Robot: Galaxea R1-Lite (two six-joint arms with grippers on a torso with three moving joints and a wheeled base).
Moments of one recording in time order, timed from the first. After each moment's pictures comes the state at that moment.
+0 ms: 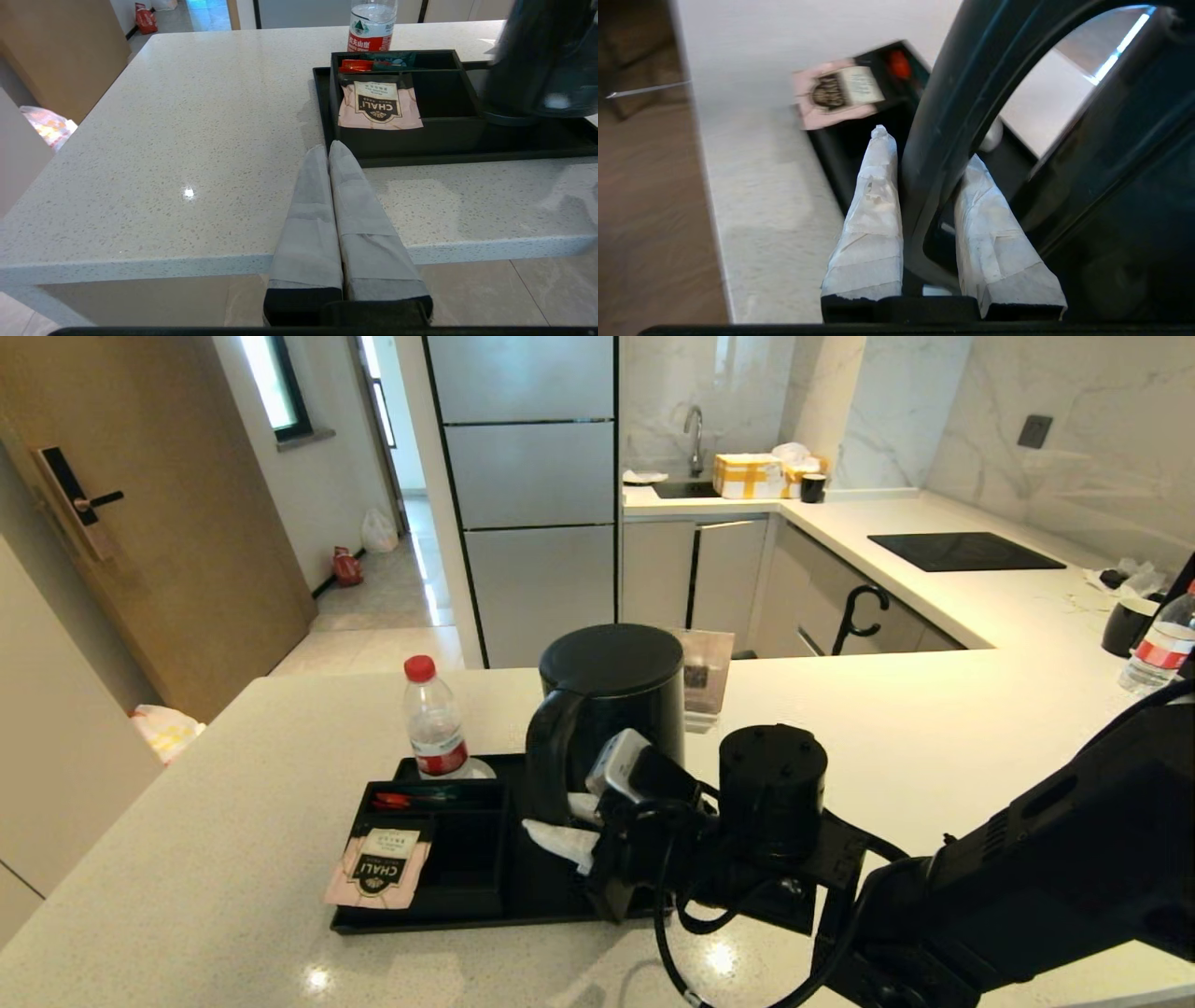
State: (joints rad) left arm 0.00 0.00 0.00 0.00 -0.01 0.02; right arm 0.83 2.08 -0.85 -1.10 0.27 -0.29
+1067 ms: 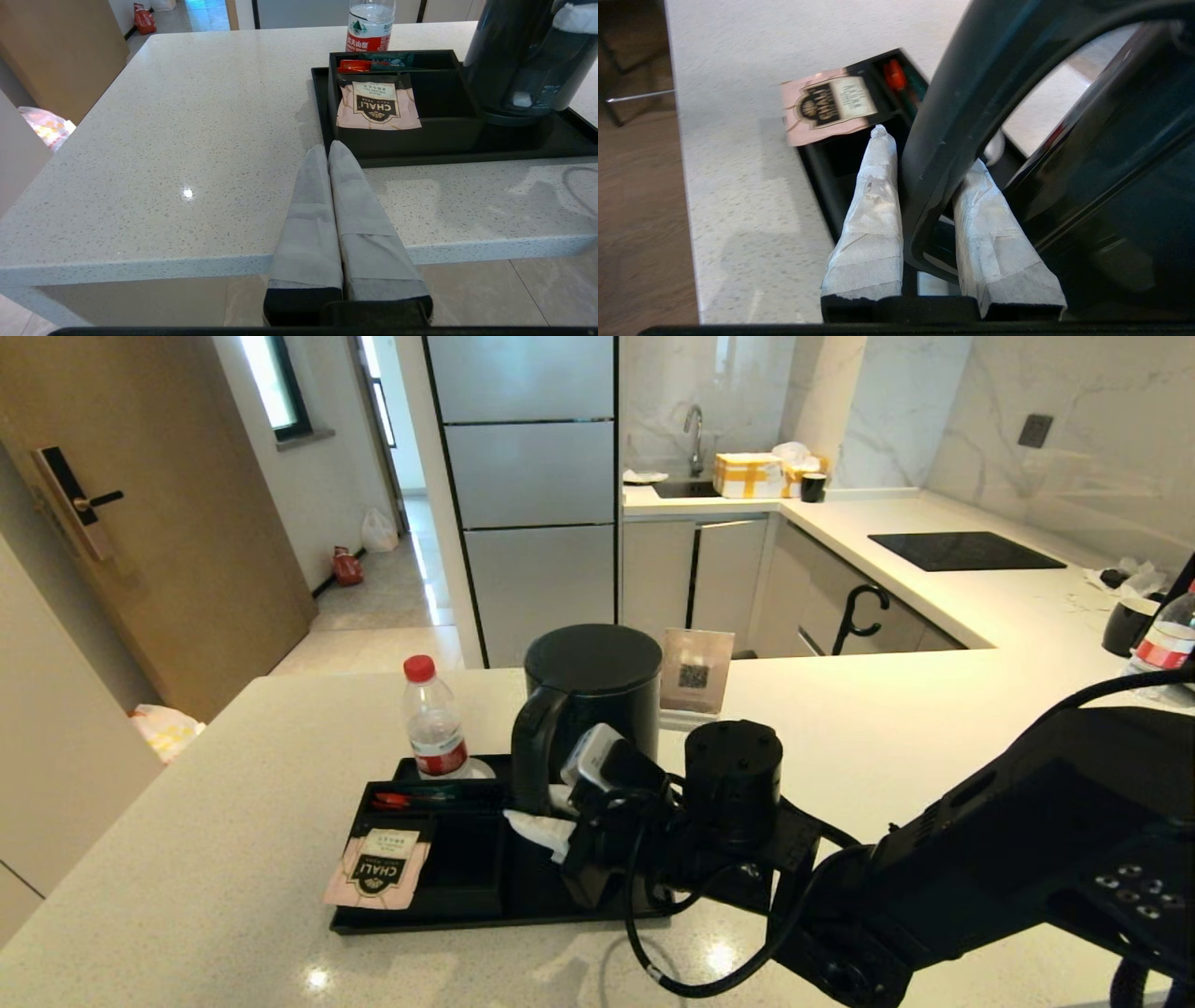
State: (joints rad) left arm 0.00 0.00 0.00 0.00 -0.01 0.02; right arm 0.84 2.16 -0.96 -1.09 0.28 -0.28
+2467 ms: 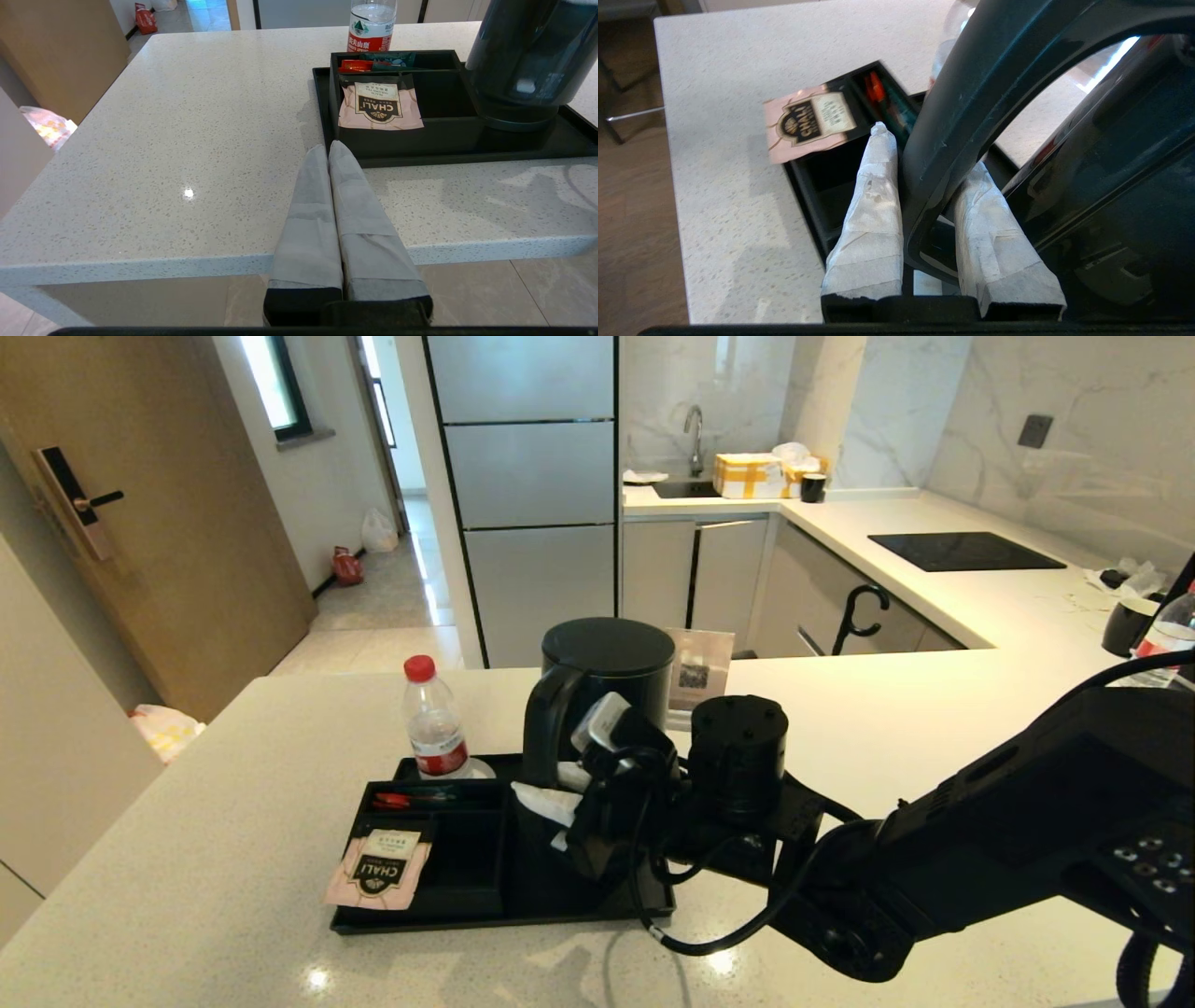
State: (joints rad) left arm 0.00 0.00 0.00 0.00 -0.01 0.02; right arm 0.81 2.14 -1.01 -1.04 0.28 -0.24
